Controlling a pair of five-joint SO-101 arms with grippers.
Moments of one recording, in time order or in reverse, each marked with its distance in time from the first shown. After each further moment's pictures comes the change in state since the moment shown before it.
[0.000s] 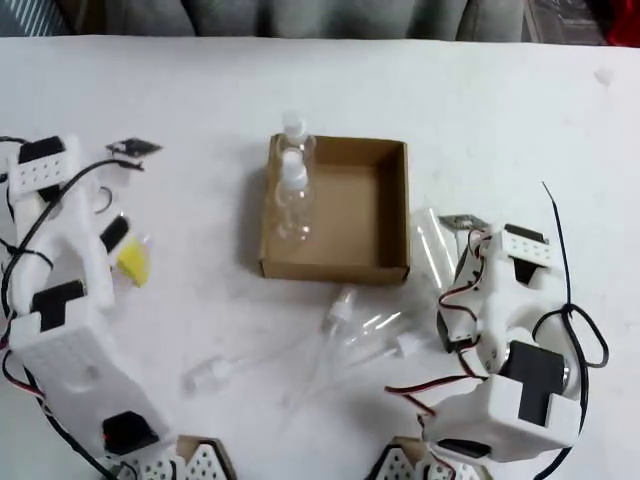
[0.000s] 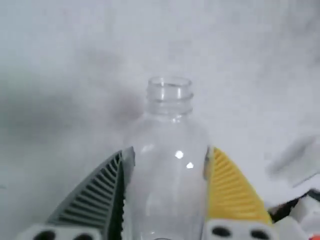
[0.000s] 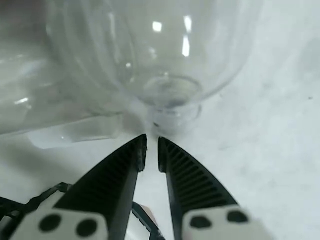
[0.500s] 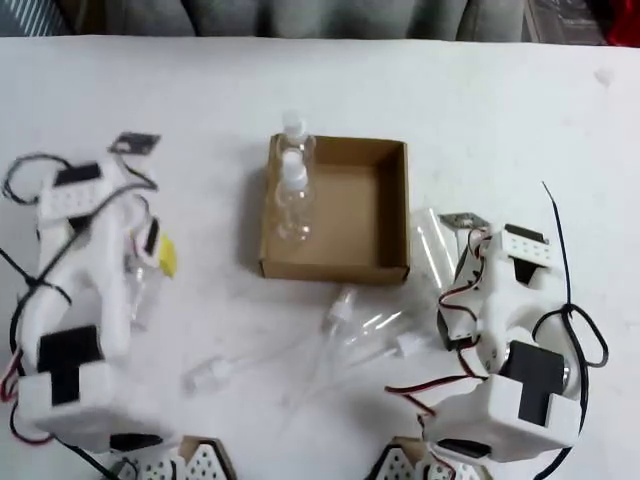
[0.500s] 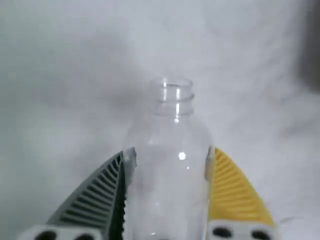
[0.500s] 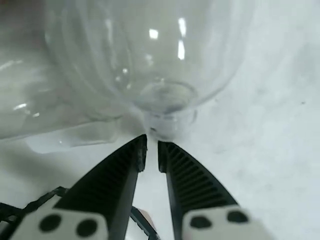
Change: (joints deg) left arm 7.4 -21.0 26.5 -17.8 27.6; right arm 0.0 0.0 0.0 -1.1 0.0
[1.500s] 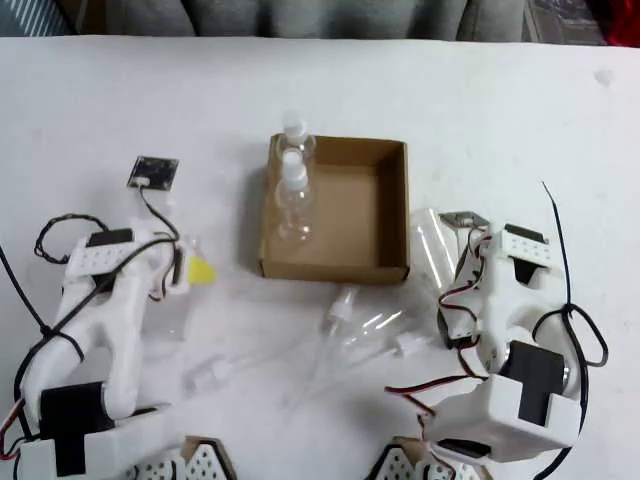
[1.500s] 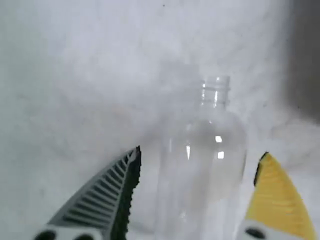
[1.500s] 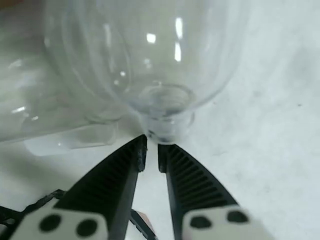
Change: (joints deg) left arm 4.3 -16.0 29.4 -29.0 4.2; right arm 0.0 0.0 0.0 -0.6 0.0
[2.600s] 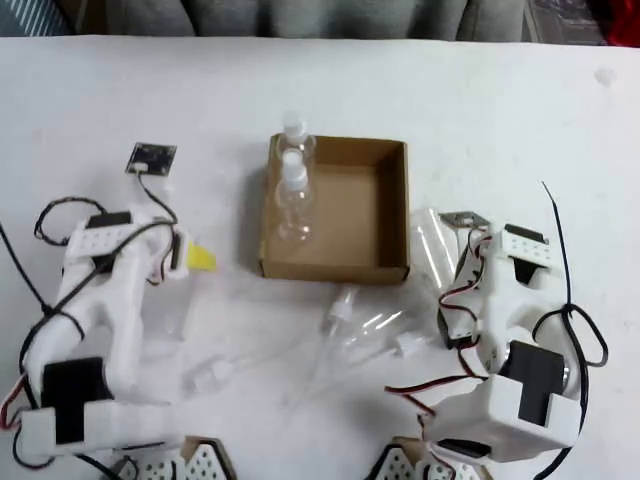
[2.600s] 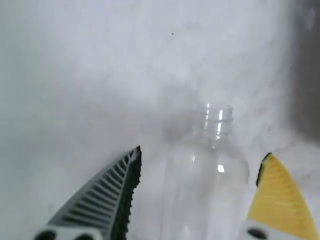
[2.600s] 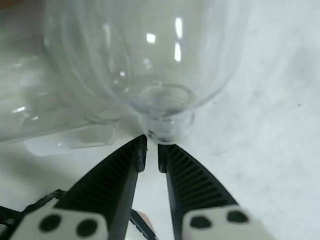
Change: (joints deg) left arm 0.0 7.1 -8.4 1.7 0.1; right arm 0.0 0.0 0.0 0.0 0.0
